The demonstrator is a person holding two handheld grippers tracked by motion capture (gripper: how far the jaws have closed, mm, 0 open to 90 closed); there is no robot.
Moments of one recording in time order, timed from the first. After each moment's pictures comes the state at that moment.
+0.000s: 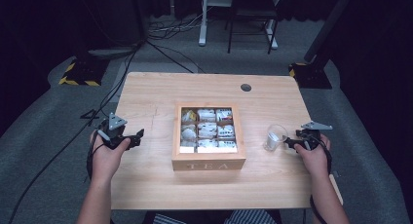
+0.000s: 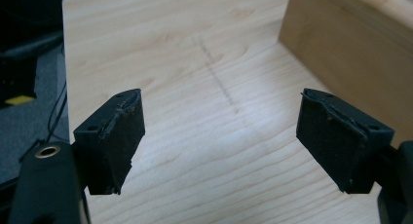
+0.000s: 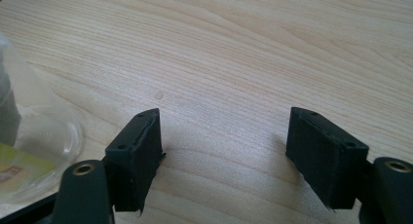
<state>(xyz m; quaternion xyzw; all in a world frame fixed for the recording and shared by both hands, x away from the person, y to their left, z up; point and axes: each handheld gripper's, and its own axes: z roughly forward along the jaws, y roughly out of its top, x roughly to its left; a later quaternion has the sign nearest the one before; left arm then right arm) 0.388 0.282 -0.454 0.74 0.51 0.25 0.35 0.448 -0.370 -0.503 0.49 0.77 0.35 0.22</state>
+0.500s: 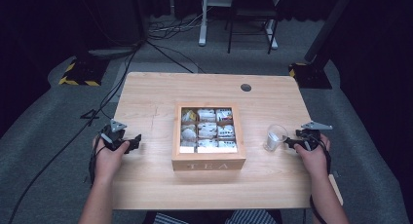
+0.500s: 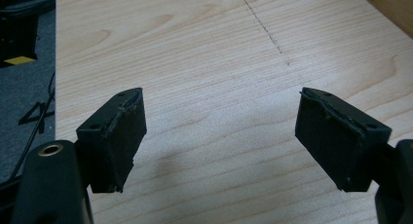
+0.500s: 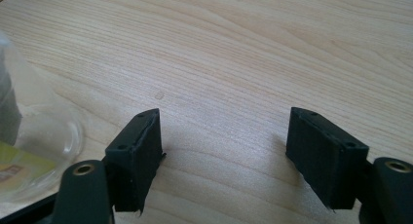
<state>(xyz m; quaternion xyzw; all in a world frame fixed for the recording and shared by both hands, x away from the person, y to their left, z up) 0.404 0.290 -0.495 0.74 0.54 0.24 0.32 0.448 -0.370 -0.503 0.49 0.77 0.35 0.22</state>
